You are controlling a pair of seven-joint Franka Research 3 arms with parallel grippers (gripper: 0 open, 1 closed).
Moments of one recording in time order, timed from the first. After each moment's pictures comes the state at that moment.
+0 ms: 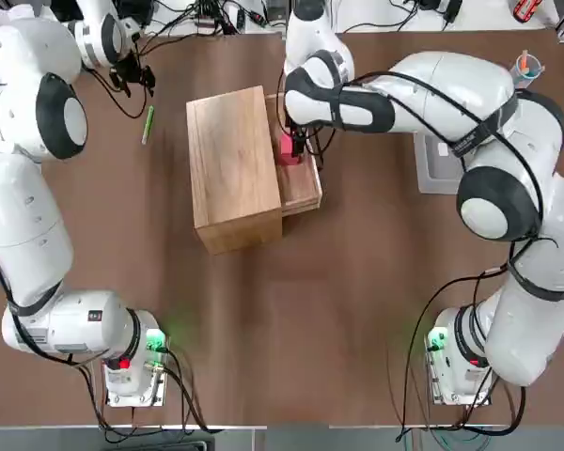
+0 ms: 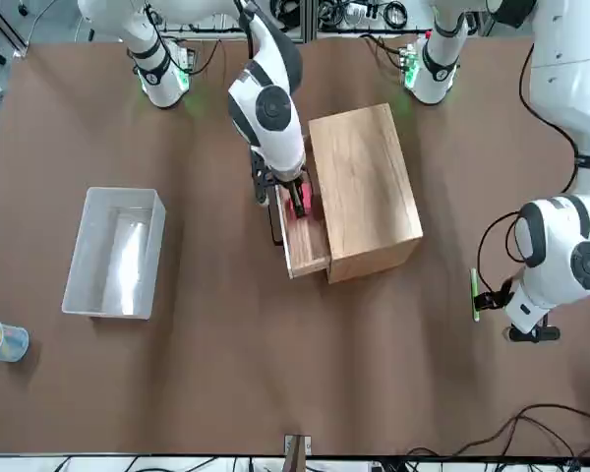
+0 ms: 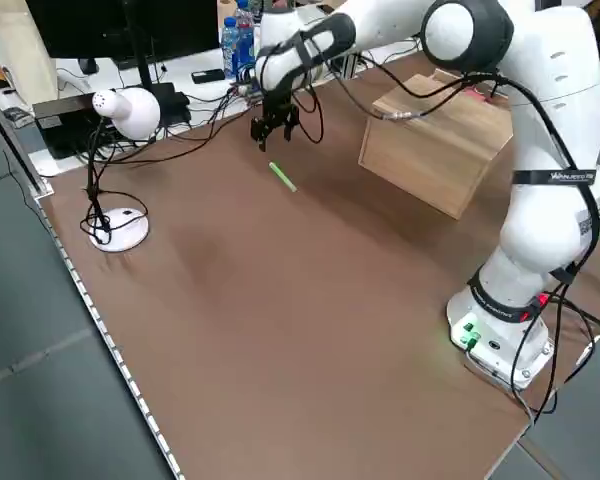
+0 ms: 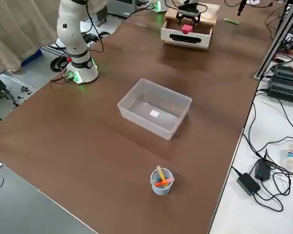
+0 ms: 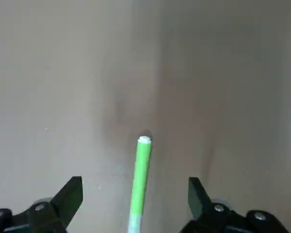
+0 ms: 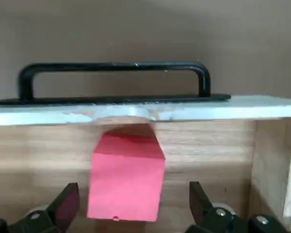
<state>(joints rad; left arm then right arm) -0.01 0.63 0.10 -1.68 -0.06 2.33 0.10 0.77 0.53 0.07 -1.54 0.12 2.07 2.15</state>
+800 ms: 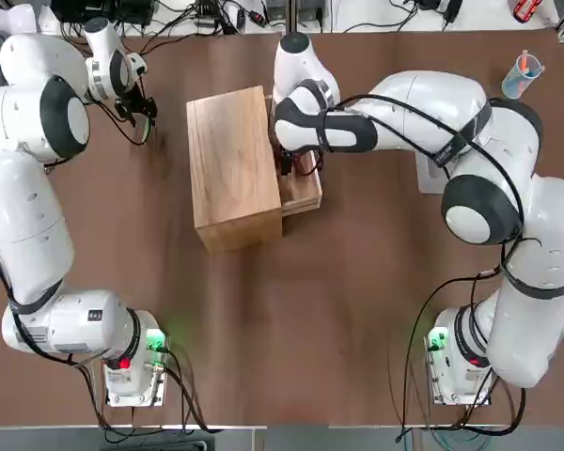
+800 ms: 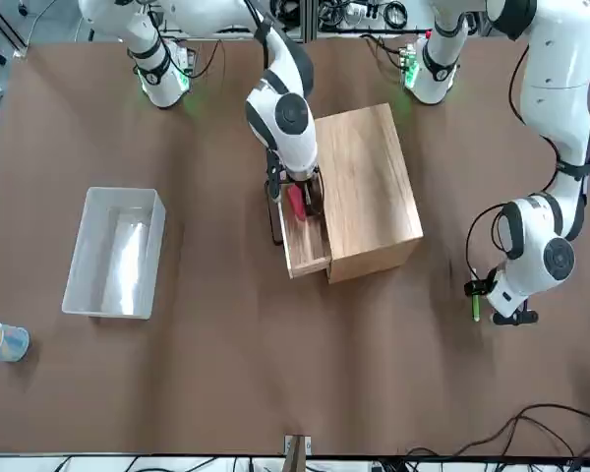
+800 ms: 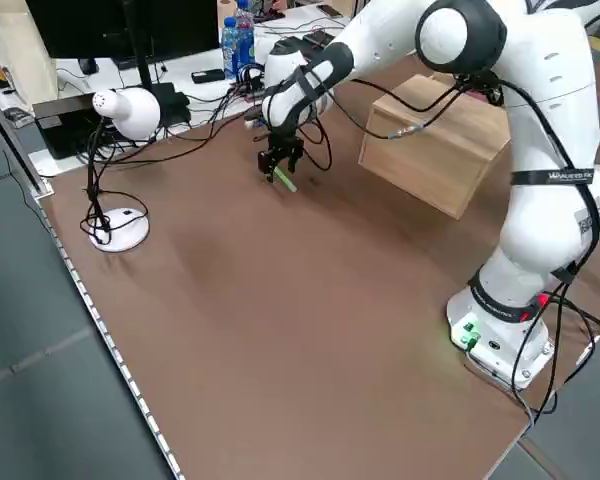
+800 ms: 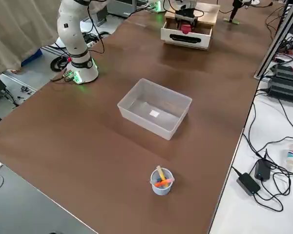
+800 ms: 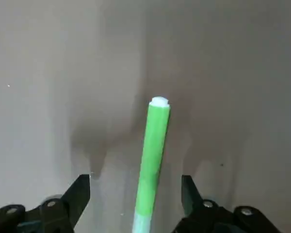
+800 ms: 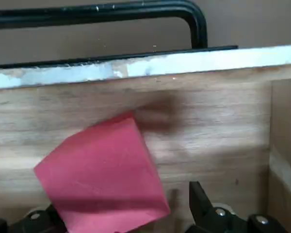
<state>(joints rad) -0.01 0.66 0.11 -1.79 -0.06 2.41 0.10 0.82 0.59 0.07 -1.54 0.12 2.16 2.25</state>
